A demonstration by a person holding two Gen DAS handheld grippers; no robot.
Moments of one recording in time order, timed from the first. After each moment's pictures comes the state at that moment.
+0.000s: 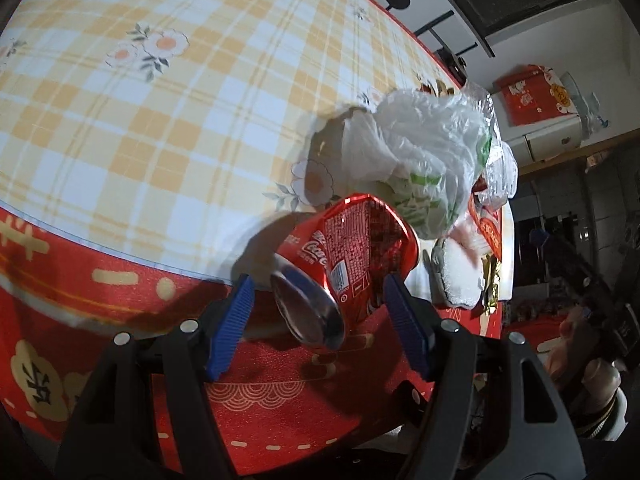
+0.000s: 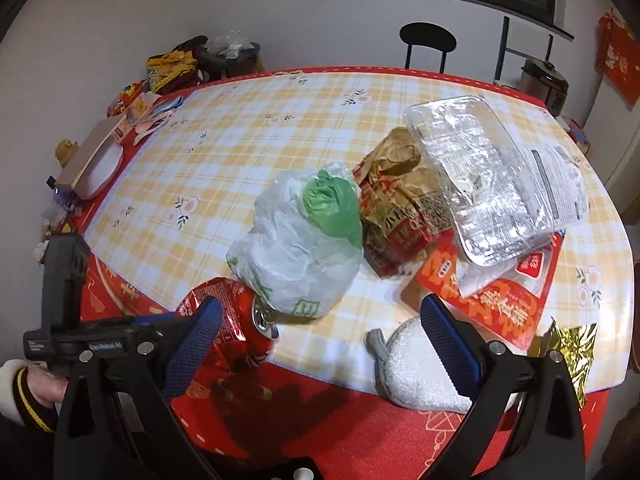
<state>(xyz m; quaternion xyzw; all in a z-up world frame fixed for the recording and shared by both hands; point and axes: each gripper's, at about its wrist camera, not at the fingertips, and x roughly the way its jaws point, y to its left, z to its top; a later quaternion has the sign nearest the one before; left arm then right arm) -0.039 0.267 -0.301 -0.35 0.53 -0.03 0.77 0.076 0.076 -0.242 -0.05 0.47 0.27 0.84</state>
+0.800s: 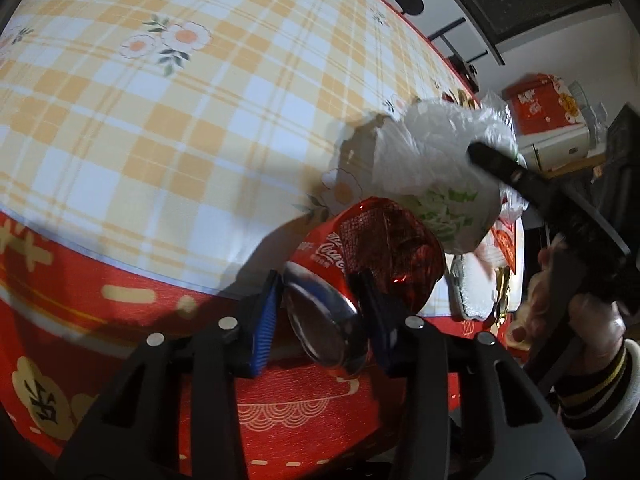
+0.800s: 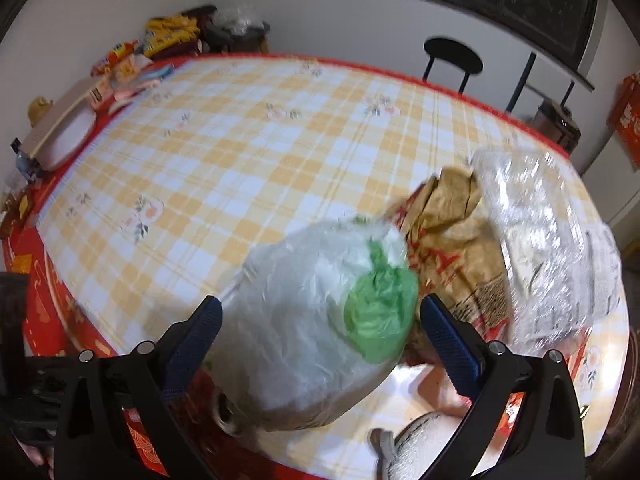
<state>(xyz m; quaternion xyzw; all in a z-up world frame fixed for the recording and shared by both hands) -0.037 0.286 -0.315 -0.36 0.52 -0.01 0.77 0.135 0.161 -0.285 -0.14 0.47 0.26 0.83</state>
